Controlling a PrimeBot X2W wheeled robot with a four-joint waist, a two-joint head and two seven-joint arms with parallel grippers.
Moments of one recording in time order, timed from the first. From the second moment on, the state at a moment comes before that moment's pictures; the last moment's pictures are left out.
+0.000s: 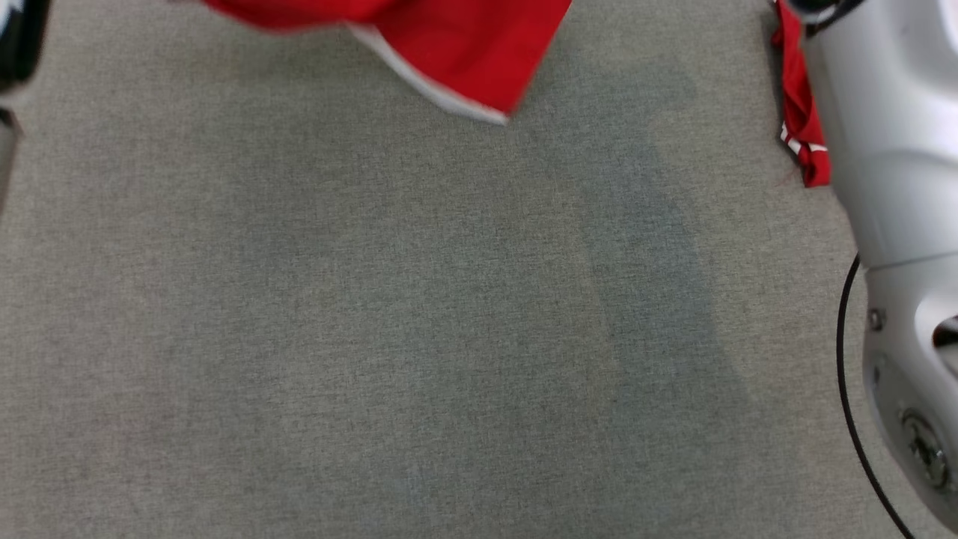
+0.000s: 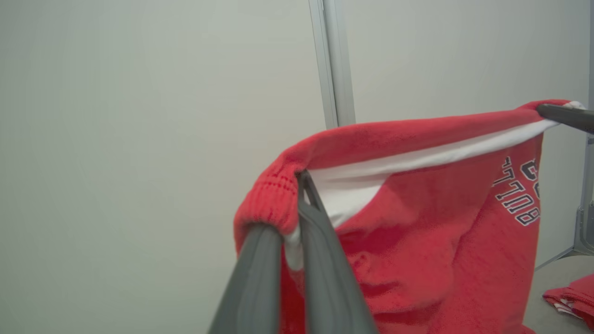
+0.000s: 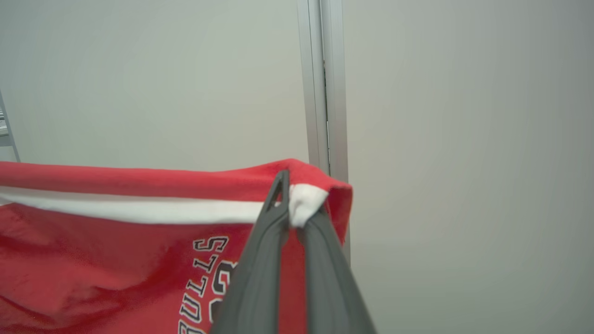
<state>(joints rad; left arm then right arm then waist) -1.24 0.50 -0.54 0.49 -0.58 -0.13 -0.21 -1.43 -0.05 0.14 0.86 0.31 0.13 -0.23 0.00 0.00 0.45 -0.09</state>
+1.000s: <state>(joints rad) -0.63 0.41 -0.49 0.31 -0.58 -0.13 -0.26 -0.81 -0.07 0.26 0.66 0.38 0.13 -0.26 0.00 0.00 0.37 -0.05</state>
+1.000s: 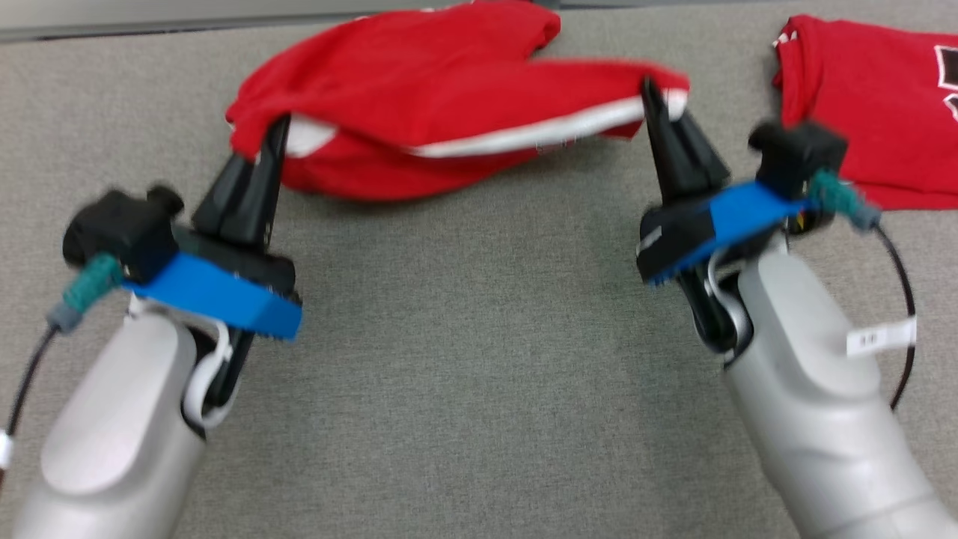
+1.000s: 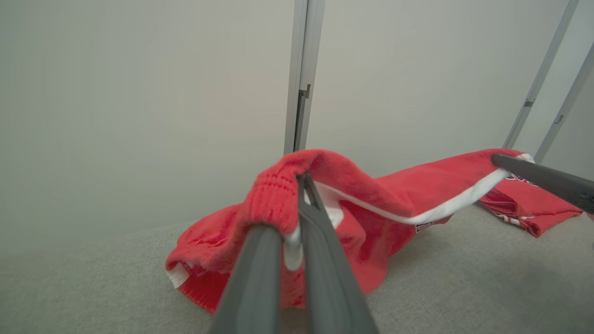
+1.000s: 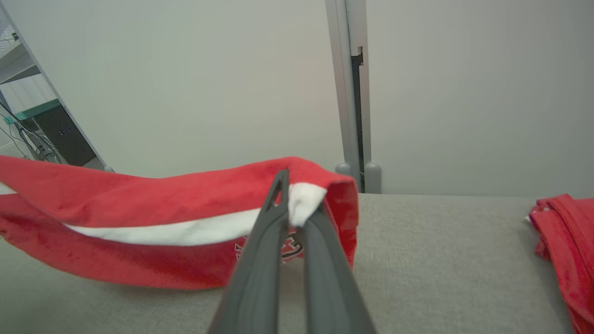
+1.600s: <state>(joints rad) -0.08 0.34 -0.47 0.20 -0.50 -0.13 -0.26 -0.22 -0.17 0.32 0.41 0.45 0.13 -0.24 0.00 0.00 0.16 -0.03</state>
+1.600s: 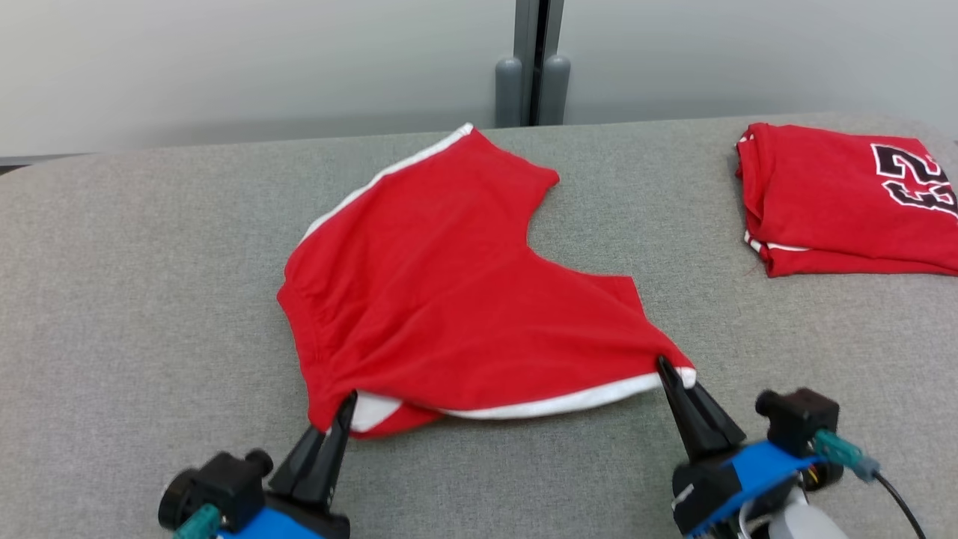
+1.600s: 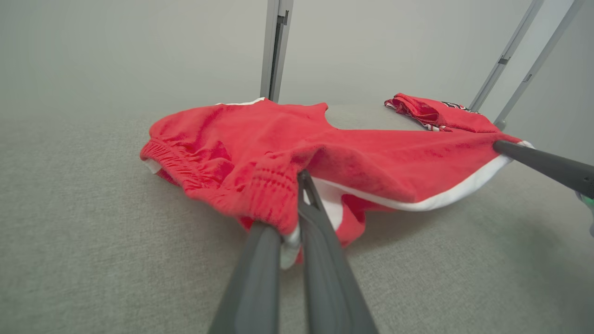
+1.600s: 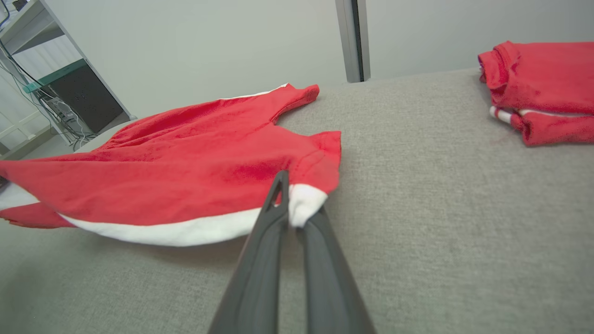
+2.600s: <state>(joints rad) -0.14 0.31 -0.48 0.12 -0.47 -0.13 -0.26 -0.41 -0.19 0.16 0.29 0.34 0.13 -0.06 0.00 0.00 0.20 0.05</state>
